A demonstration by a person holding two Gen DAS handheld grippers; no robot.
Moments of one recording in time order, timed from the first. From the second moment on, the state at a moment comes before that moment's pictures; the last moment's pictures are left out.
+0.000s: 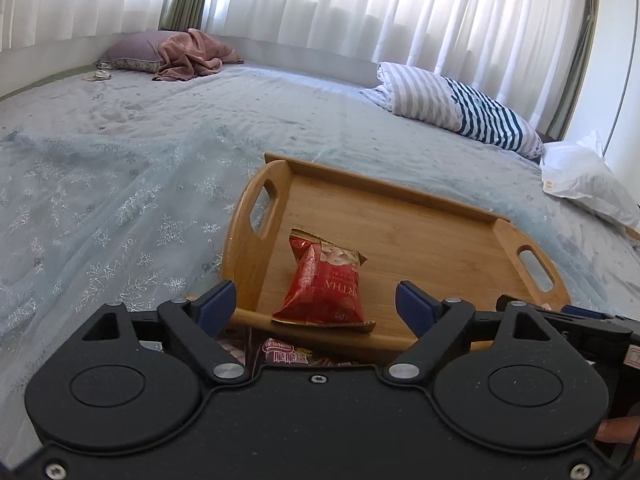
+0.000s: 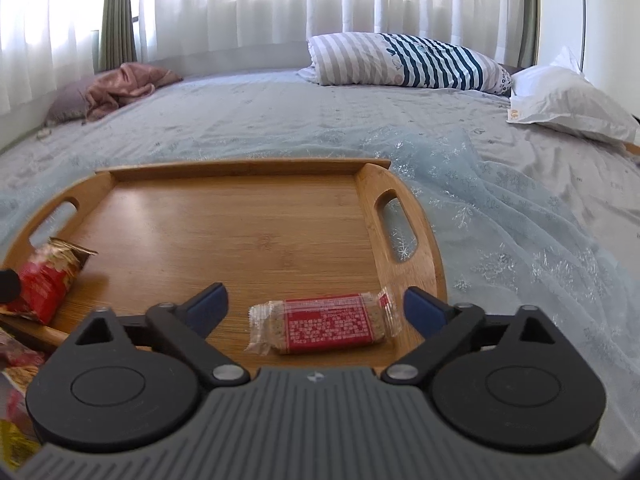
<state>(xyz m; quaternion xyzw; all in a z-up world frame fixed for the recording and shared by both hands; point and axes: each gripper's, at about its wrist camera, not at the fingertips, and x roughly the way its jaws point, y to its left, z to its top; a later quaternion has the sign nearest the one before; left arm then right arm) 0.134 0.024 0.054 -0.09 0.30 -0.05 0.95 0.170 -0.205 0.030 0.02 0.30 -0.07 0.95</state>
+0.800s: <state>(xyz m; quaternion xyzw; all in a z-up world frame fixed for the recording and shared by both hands) 0.101 0.013 0.067 -0.05 0.30 -0.04 0.95 0.117 -0.205 0.044 0.03 0.30 -0.07 0.95</state>
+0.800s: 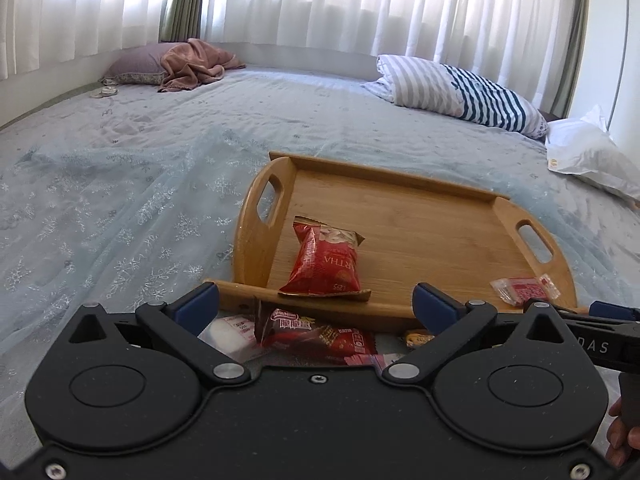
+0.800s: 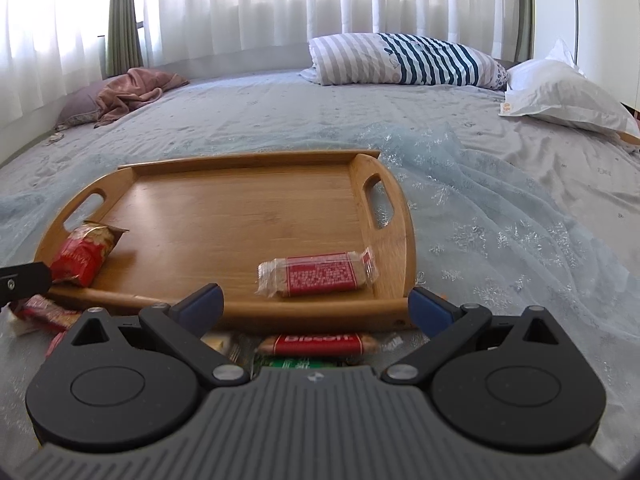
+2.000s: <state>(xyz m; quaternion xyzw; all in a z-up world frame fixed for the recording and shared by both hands) 0.030 -0.012 0.036 -0.03 0.35 -0.13 0.93 0.044 -0.212 0.014 0.01 0.35 -0.03 0.94</state>
